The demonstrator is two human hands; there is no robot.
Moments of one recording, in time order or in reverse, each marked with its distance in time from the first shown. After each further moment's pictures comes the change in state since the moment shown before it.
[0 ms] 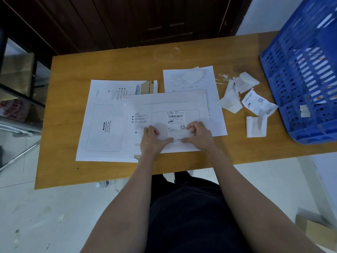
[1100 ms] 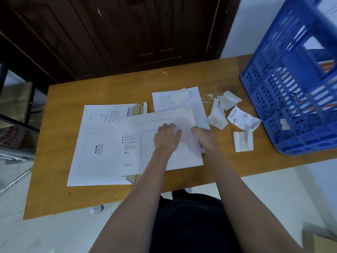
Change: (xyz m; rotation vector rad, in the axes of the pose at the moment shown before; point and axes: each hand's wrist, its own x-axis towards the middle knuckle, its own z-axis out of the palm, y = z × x) left_hand 0.013 0.112 0.008 0.262 -0.029 0.267; right_hand 0.019 -0.023 -0.064 0.452 0.154 0.433
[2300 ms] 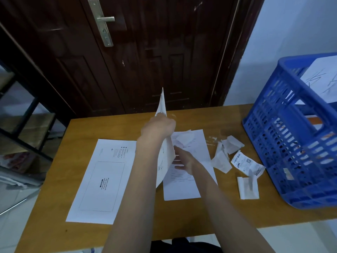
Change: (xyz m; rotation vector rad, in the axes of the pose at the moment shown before) left_hand -0.018 0.087 -0.200 -0.119 -0.019 -0.178; right_hand 0.004 -0.084 0.046 0.130 -0.417 0.003
